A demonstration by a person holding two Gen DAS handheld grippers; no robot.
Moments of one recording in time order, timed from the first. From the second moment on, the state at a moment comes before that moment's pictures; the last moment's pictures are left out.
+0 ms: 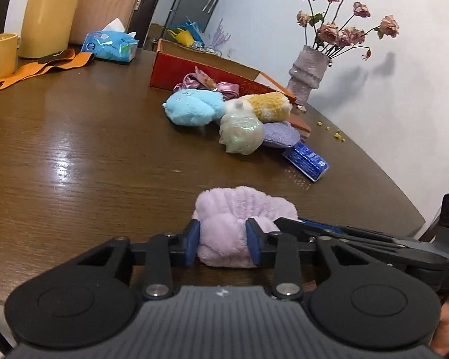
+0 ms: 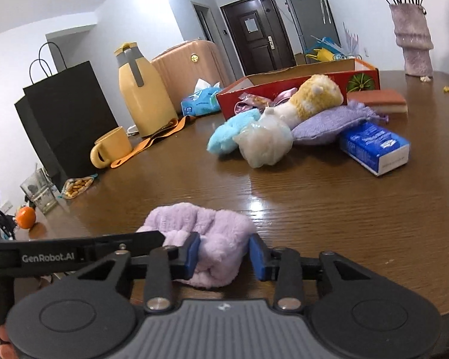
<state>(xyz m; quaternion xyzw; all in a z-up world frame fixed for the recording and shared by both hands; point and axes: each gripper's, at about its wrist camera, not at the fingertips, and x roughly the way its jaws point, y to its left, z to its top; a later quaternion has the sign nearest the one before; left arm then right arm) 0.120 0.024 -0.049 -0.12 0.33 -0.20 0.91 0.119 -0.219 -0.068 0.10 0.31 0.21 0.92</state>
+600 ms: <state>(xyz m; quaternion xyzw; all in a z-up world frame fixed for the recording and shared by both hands) 0.346 -0.009 0.119 -0.07 0.21 -0.21 0.95 0.331 -0.226 0.100 0.02 0.18 0.24 0.95</state>
